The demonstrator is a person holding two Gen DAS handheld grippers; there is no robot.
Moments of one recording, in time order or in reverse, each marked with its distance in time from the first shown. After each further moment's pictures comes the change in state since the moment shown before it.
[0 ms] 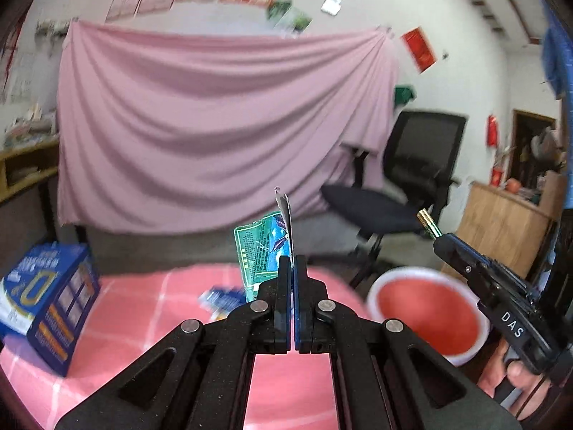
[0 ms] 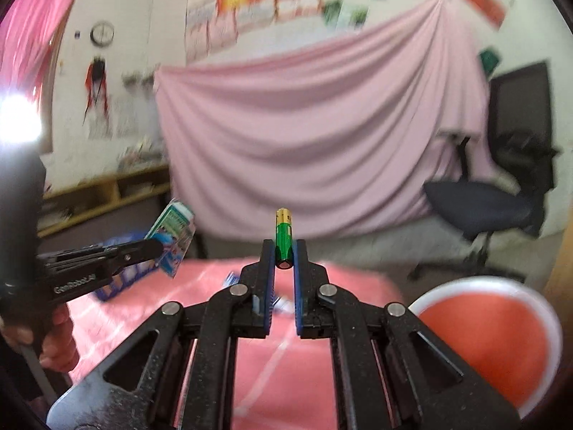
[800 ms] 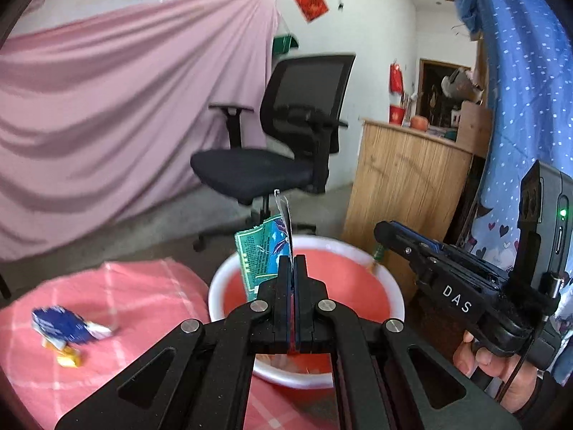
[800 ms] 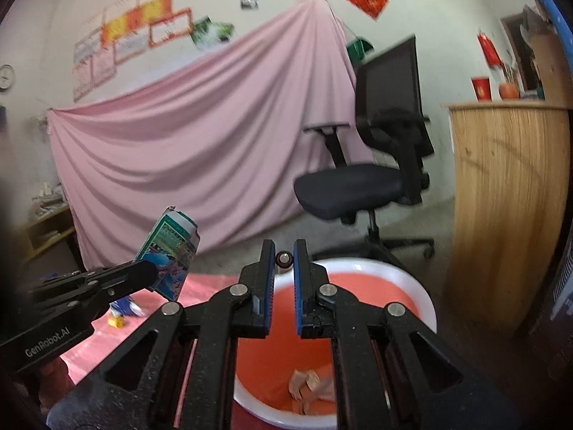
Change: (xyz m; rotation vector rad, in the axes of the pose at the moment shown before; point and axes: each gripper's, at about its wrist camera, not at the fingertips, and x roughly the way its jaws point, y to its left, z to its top) left arm 0.104 -0.166 -0.010 0.169 0.208 -0.379; right arm -0.055 -0.136 -0.018 0.213 0.105 -0.396
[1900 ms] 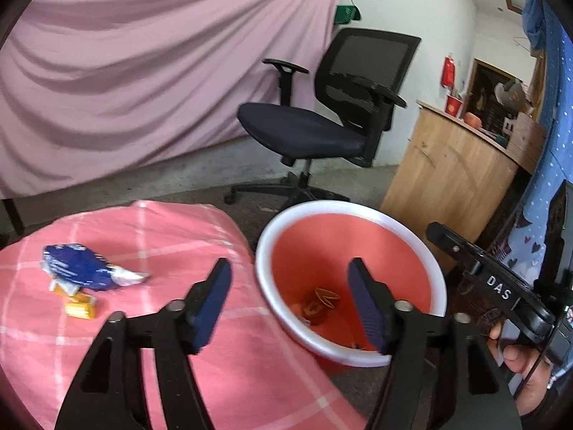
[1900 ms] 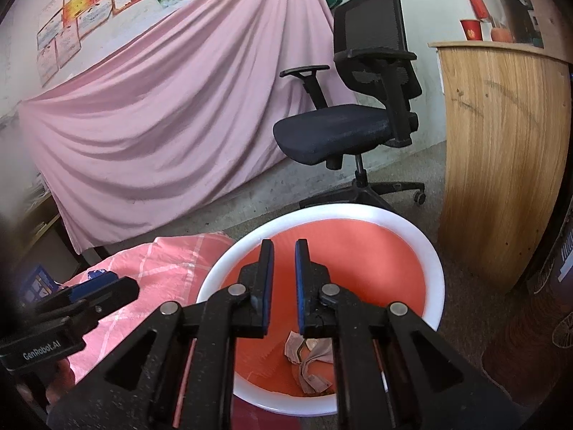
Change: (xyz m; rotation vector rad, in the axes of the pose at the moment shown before) left arm -0.006 0.049 -0.017 -0.172 0.109 0.143; right arm 0.033 -0.009 -0.011 0.059 0.163 -0.030
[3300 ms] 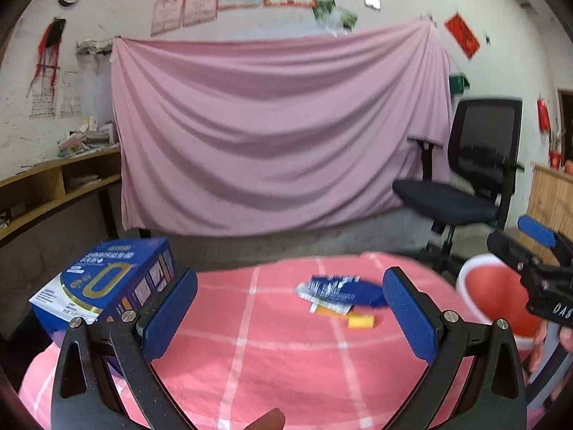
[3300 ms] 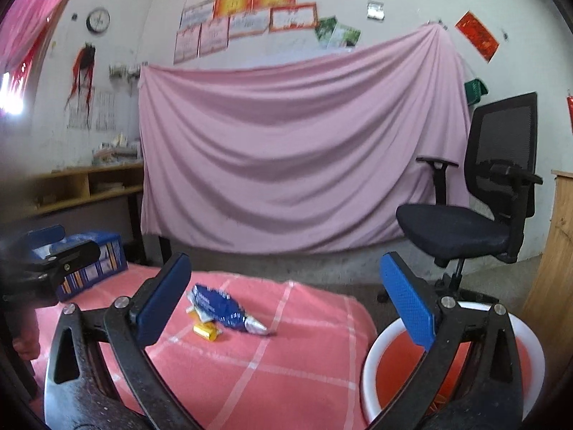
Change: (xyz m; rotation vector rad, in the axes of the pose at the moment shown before) left arm -0.132 0.154 -0.068 -0.040 -0.272 0.519; right arm 0.001 0.186 -0.022 -0.388 -0.214 0.316
